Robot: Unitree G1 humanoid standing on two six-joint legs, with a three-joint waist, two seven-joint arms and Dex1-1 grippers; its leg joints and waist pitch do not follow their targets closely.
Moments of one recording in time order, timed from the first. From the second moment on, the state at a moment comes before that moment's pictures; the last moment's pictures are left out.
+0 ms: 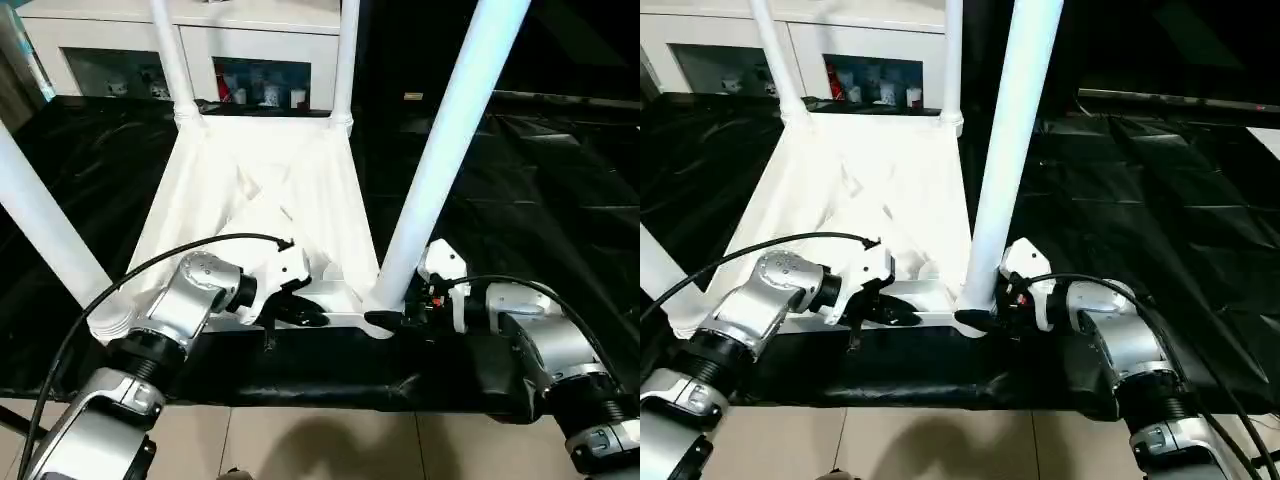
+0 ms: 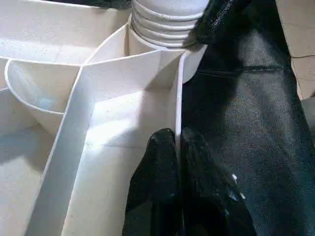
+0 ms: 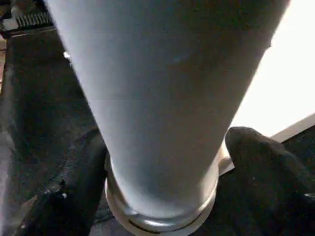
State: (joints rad) left arm -0.61 0.34 -0.32 0.56 0.03 0.18 -1.27; right arm -0.43 -0.41 0.18 0.45 0.14 0.12 1.11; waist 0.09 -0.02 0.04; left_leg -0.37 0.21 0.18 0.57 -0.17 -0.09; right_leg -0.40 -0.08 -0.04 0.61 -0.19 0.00
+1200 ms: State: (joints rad) left arm -0.74 0.11 -0.27 0.77 0.11 0.25 -0.84; right arm -0.46 -0.15 0.00 0.58 0.08 0.14 0.48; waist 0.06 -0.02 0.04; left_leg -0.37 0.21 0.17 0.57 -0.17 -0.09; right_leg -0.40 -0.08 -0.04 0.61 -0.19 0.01
